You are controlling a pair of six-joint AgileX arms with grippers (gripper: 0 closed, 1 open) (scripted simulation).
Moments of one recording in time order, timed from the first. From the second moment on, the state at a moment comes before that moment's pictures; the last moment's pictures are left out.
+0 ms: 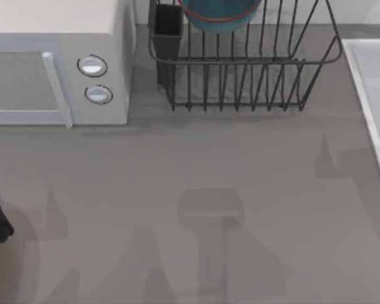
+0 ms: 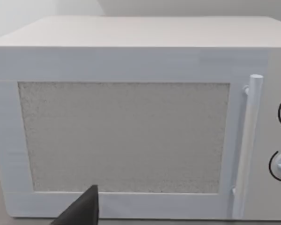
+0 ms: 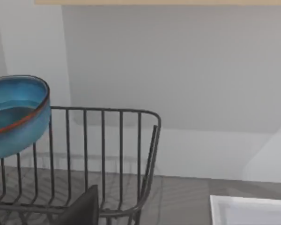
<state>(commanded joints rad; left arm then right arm) 0.00 0.00 0.00 0.00 0.00 0.00 0.24 0.75 0.40 0.33 0.13 0.03</state>
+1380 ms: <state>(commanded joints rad) 0.00 0.00 0.00 0.00 0.00 0.00 -0.03 0.15 0.10 -0.11 0.00 -0.19</state>
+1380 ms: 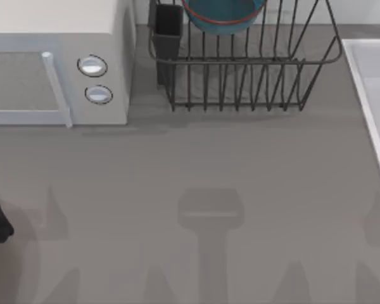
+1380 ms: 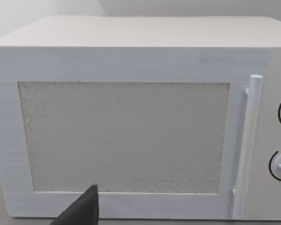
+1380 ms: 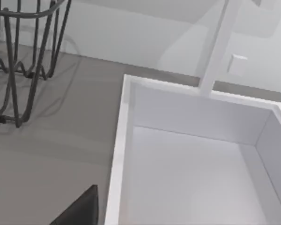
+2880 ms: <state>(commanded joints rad) 0.00 0.00 0.00 0.00 0.00 0.00 -0.32 1.41 0.90 -1.04 0.00 -1.86</state>
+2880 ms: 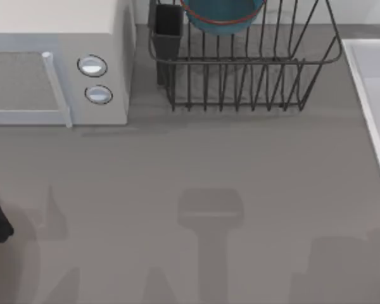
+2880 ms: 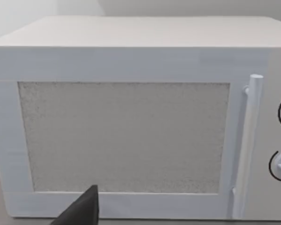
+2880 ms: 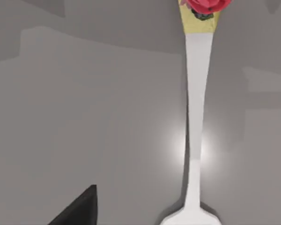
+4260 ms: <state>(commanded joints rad) 0.00 0.00 0.00 0.00 0.00 0.00 -0.32 1.64 0.66 -0.59 0.00 -1.88</state>
